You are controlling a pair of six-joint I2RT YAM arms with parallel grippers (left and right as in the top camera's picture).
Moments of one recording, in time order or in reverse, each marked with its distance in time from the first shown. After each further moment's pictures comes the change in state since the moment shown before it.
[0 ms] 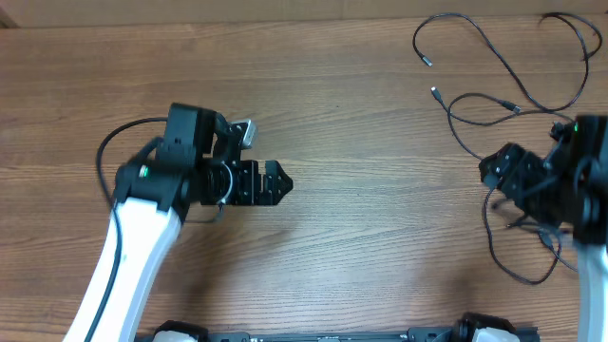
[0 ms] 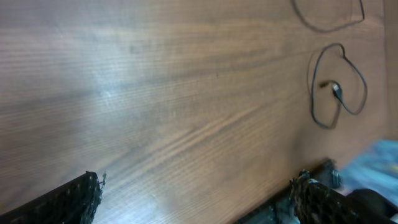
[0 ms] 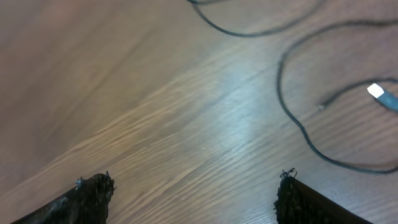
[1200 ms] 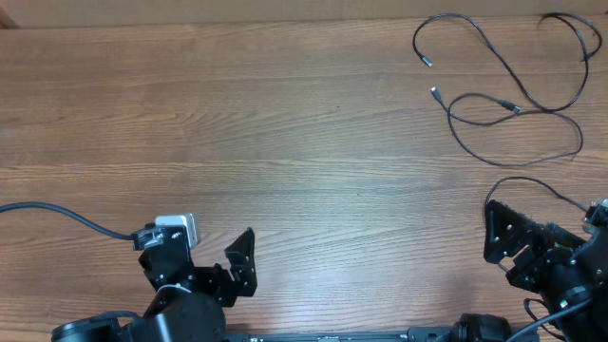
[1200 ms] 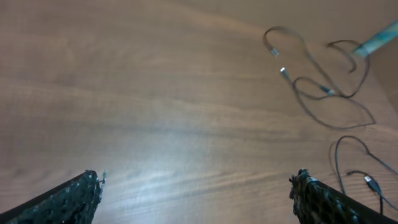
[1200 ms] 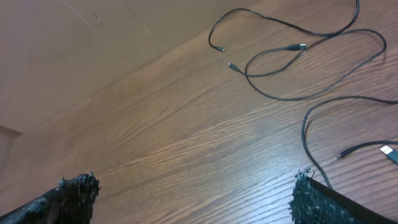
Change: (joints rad) left arm -0.927 -0.613 -0.095 -0.208 -1.176 -0.731; right arm 0.060 -0.458 -0.023 0.040 -0.008 -0.004
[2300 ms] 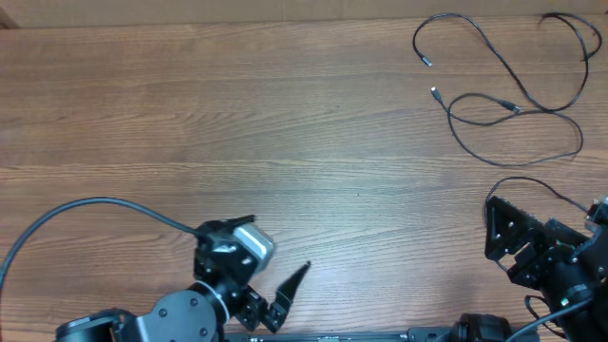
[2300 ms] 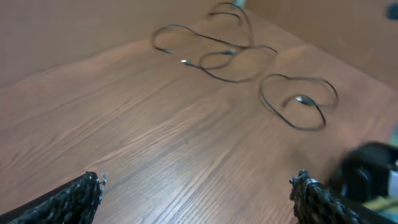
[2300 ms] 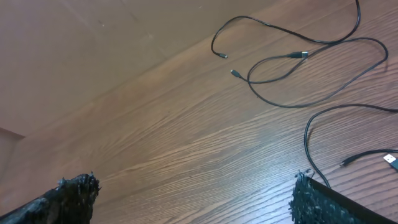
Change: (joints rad) left arm 0.000 0.025 0.012 0.318 0.352 0.703; right arm 0.000 0.000 -0.002 0.026 0.000 0.000
